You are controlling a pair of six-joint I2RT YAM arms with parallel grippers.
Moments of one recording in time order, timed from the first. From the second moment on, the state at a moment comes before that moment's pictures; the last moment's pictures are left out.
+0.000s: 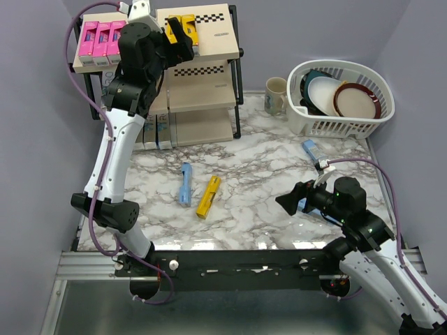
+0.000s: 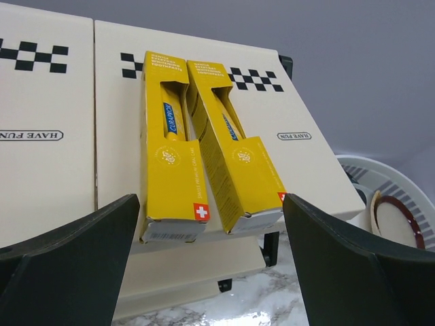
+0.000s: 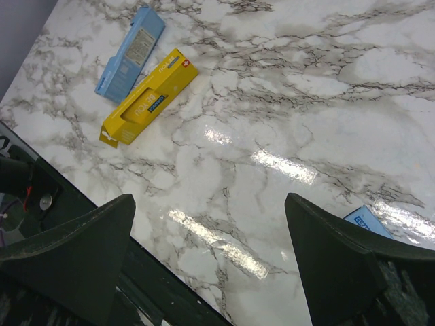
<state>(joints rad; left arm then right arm) -0.29 1.67 2.16 -0.52 -0.13 -0.36 0.50 0.46 0.56 -0.49 -0.22 0.33</state>
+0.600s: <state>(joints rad) -0.28 1.67 2.16 -0.51 -0.01 -0.42 0.50 0.46 0.56 -0.49 -0.22 0.33</state>
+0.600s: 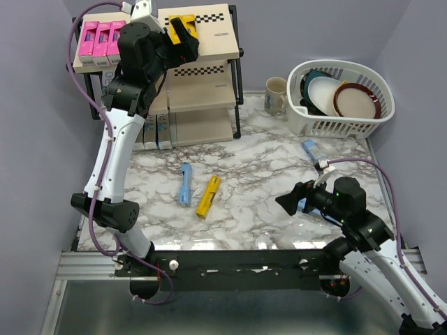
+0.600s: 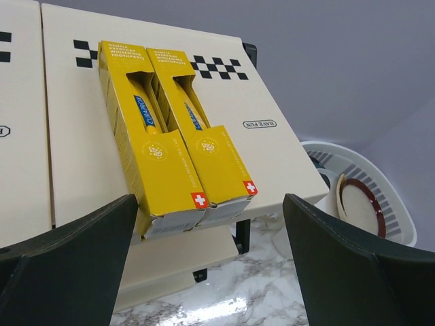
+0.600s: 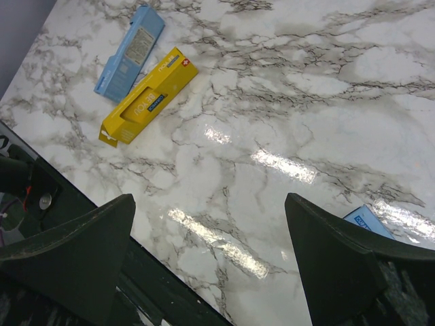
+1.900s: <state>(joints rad) -0.83 0.74 0.68 -0.48 -0.26 -0.38 0.50 0.61 0.40 -0.29 -0.36 0.38</state>
